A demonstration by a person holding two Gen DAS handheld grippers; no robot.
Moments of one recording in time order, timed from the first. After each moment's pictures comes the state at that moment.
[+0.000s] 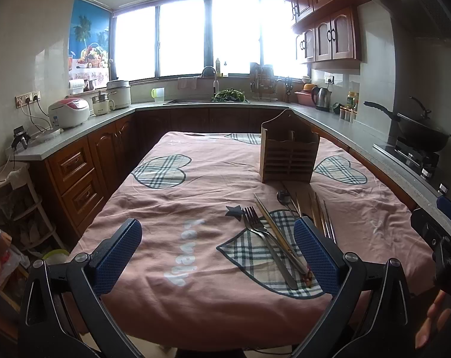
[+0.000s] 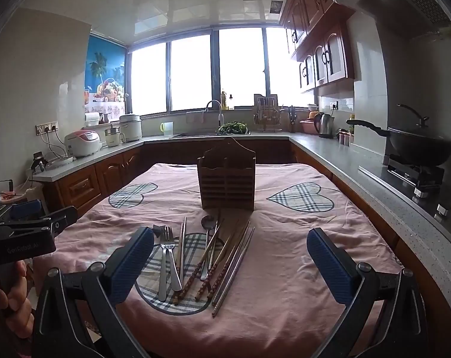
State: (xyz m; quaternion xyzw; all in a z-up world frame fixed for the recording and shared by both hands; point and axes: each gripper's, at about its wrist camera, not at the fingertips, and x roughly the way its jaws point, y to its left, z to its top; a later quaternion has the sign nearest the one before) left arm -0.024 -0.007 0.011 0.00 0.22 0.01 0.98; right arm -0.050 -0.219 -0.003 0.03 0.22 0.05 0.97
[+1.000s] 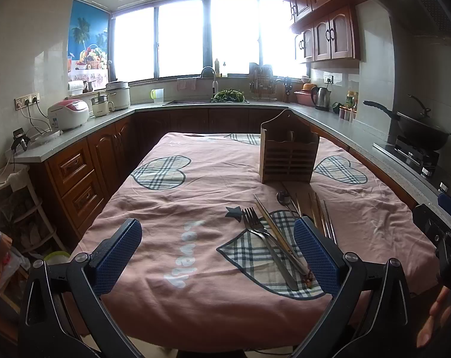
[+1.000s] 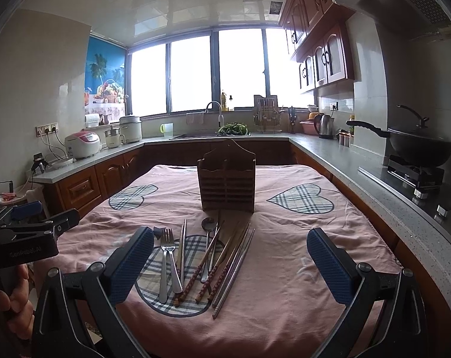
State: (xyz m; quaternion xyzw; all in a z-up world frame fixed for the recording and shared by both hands) left arm -0.025 -0.005 0.014 0.00 0.22 0.01 0.98; right arm -0.049 -0.219 -0.004 0.04 0.22 0.05 0.97
